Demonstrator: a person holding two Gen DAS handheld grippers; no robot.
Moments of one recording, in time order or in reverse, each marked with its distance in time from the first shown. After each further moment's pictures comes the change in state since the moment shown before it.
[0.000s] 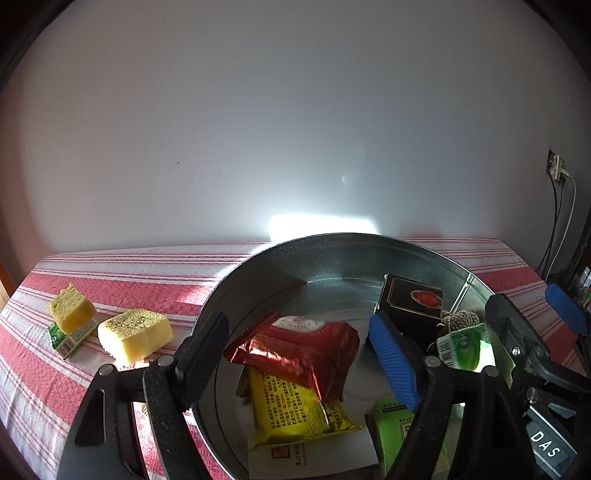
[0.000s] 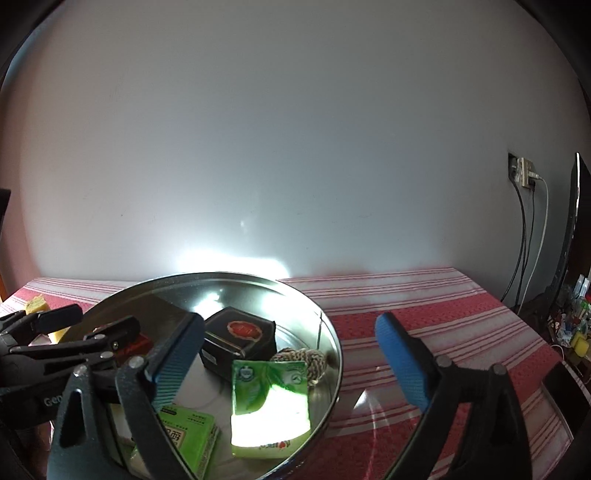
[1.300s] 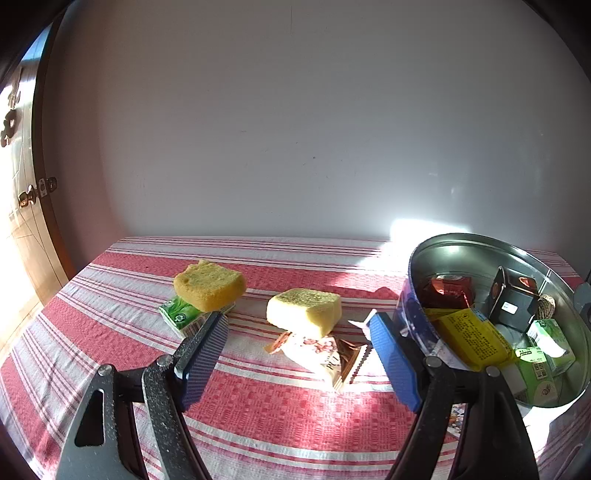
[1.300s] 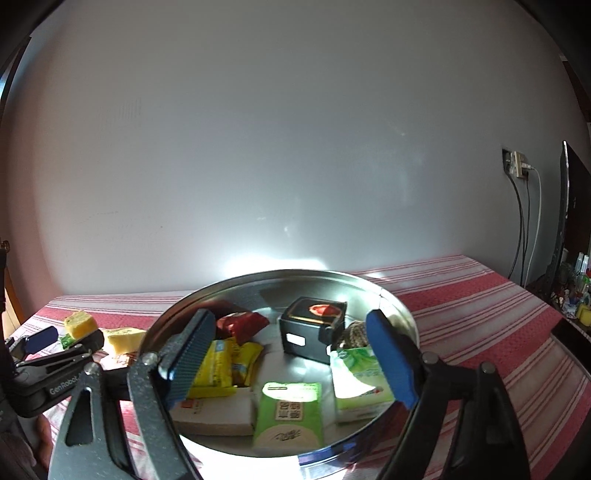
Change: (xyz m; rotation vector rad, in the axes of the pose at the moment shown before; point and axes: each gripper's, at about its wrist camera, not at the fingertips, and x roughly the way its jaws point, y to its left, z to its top) left arm -0.043 0.118 -0.035 -0.062 -0.051 0.233; right arm -0.045 0.088 -0.008 0.066 -0.026 0.028
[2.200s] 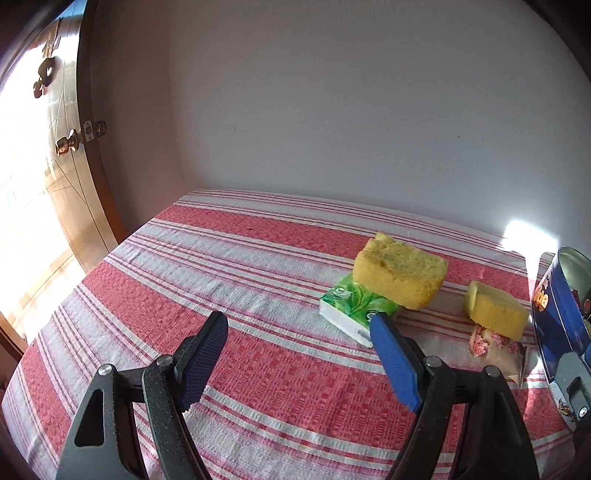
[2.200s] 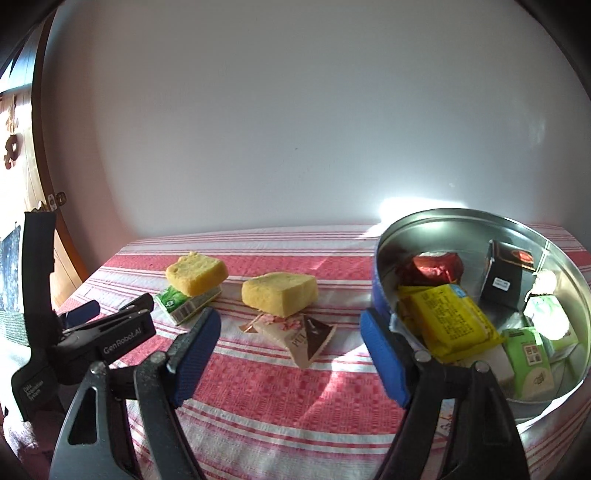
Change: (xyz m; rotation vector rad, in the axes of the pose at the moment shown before) left arm 0.050 0.148 -0.001 -0.127 0.161 0.155; right arm 0.044 0.161 -0.026 -0.068 0.259 0.252
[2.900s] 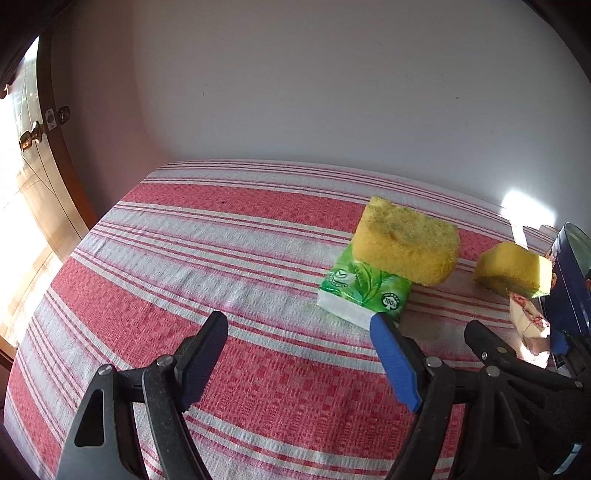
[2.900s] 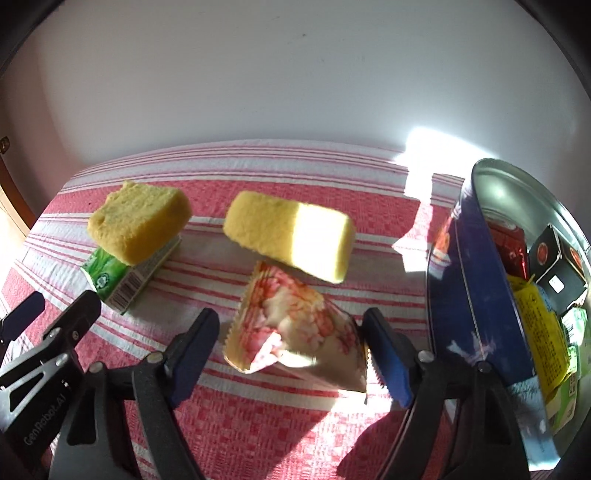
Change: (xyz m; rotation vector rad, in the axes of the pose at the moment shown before) left arm 0.038 -0.004 0.006 0.072 0.130 -0.081; right arm 0.108 0.023 0.007 -0.050 0.360 -0.134
